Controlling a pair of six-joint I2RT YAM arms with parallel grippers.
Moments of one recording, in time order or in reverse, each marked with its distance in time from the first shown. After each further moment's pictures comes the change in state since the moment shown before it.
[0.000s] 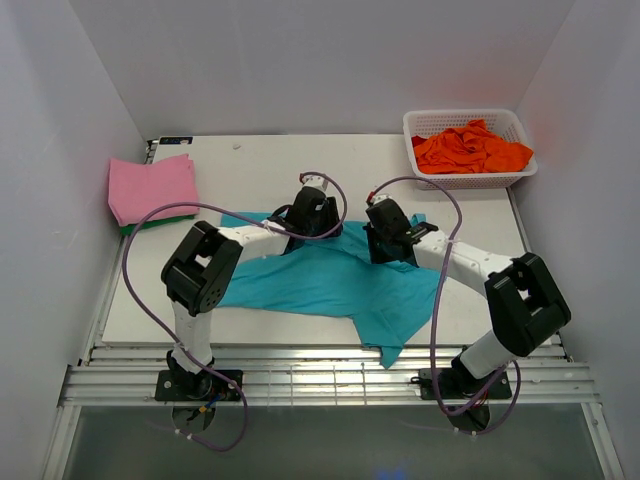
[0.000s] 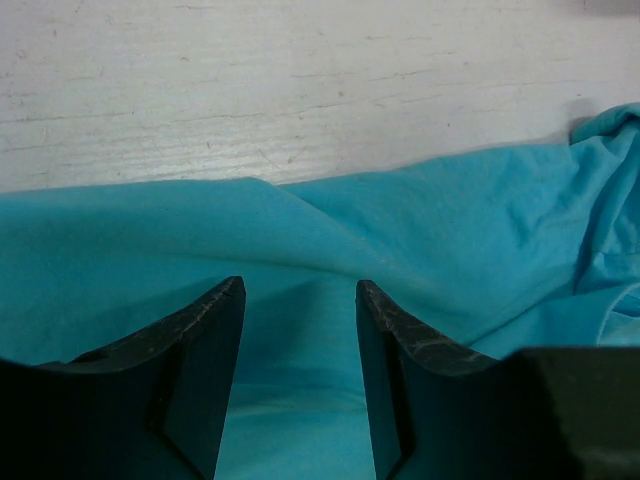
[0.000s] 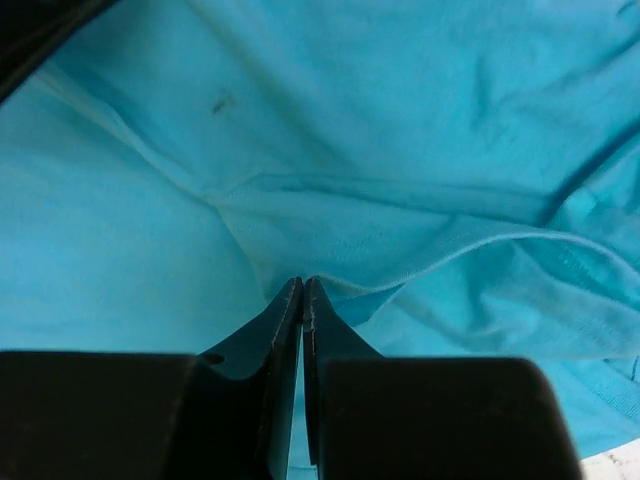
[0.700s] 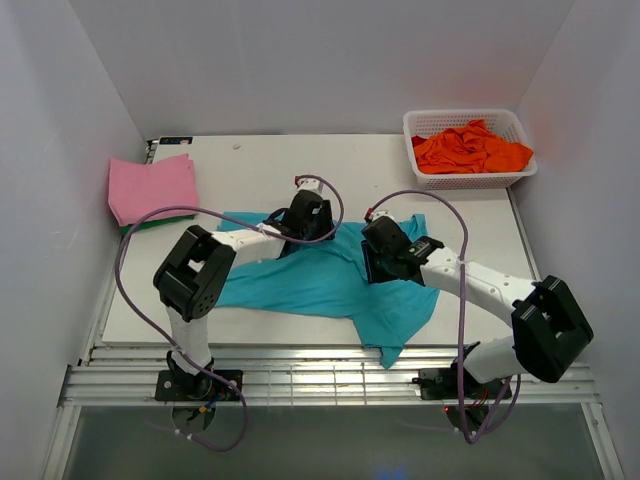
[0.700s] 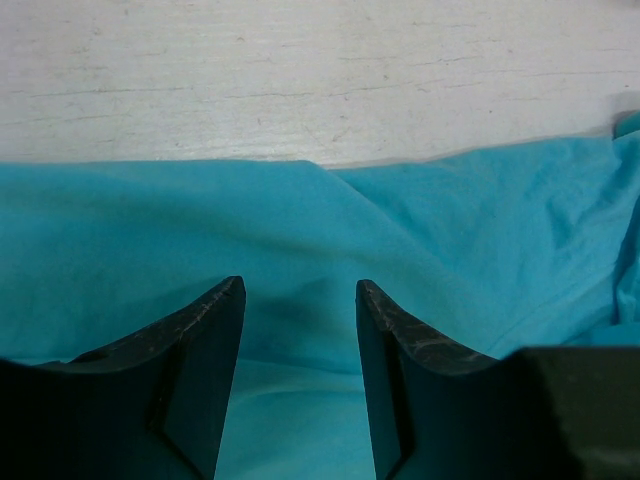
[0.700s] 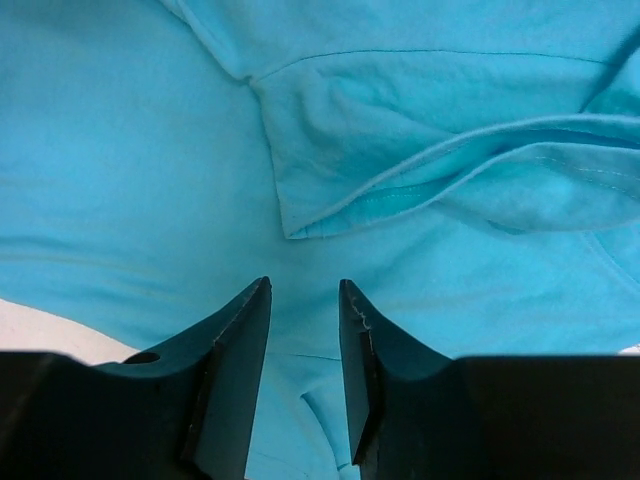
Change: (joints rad) left arm -0.009 -0.048 -0.051 -0.024 -0.063 0.022; right arm 0.135 -0.159 -0.084 -0.154 0.026 0.113
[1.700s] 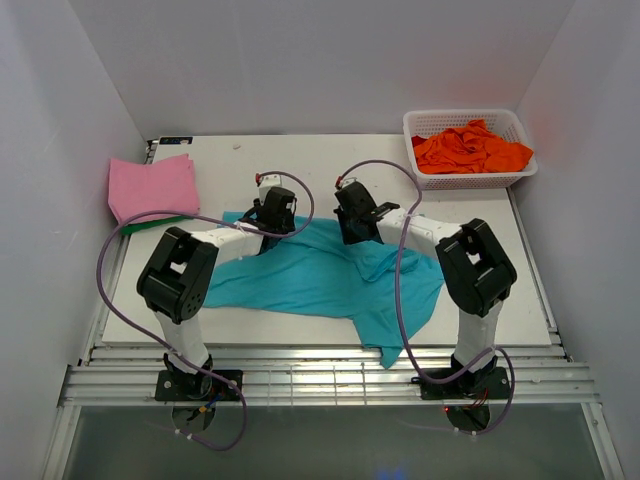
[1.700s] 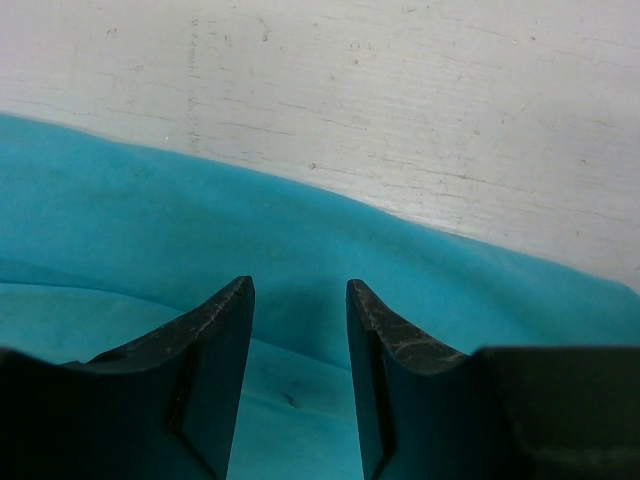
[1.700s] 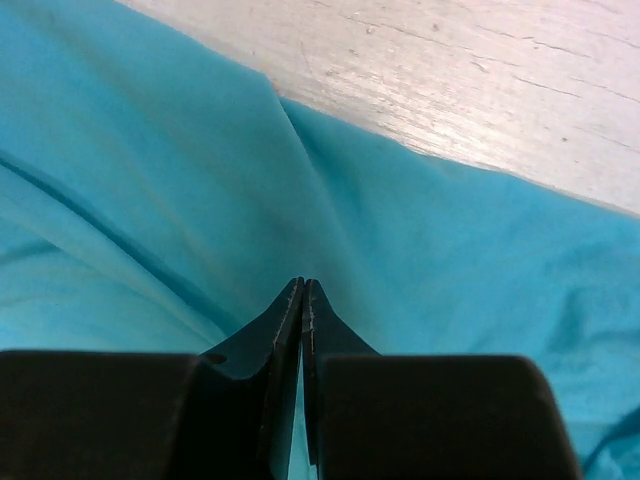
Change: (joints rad) left arm 0.142 -0.083 -0.099 -0.048 -0.312 0.058; right arm -0.080 0.481 0.373 0.208 -0.009 -0.145
